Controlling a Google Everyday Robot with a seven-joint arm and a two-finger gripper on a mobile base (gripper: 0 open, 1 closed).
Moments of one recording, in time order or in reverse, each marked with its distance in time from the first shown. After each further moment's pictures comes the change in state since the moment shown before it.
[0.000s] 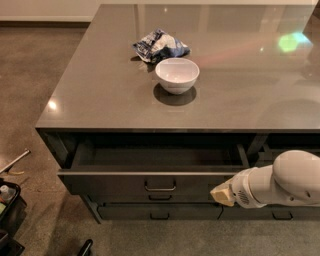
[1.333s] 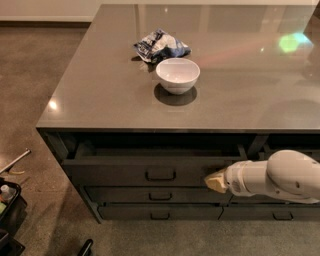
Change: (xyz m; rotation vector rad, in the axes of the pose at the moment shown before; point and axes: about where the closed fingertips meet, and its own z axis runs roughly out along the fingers) arm -0.032 -0.035 0.037 0.002 -0.155 0.002
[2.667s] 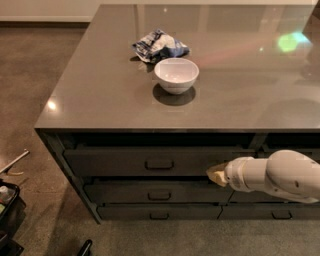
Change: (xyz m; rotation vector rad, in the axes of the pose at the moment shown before) arm -0.013 -0.024 0.006 0.066 -0.063 -0.009
